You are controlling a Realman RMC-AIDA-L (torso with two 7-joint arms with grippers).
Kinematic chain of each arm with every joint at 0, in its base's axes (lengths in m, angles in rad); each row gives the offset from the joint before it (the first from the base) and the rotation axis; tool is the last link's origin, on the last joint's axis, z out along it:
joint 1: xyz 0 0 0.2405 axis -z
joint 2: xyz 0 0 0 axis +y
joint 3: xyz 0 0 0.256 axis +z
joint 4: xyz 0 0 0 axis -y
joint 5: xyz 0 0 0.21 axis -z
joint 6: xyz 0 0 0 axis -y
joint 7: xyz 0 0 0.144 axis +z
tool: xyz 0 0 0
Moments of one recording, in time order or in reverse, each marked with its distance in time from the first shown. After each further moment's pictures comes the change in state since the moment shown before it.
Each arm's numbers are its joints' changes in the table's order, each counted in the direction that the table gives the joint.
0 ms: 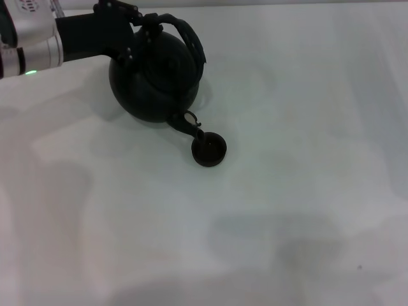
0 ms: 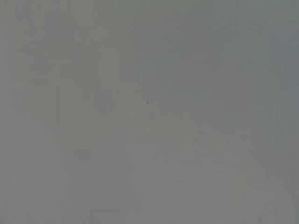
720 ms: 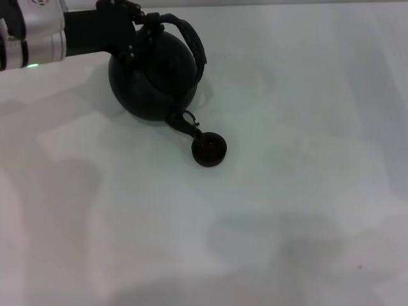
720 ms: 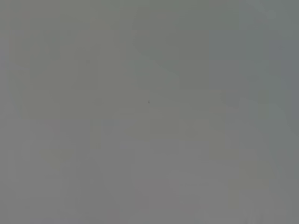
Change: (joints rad) left arm 0.042 -0.025 0.000 0.072 -0.047 0.001 -0.023; right arm -0.003 0.000 0.001 -0.005 -0.002 -0.001 0.000
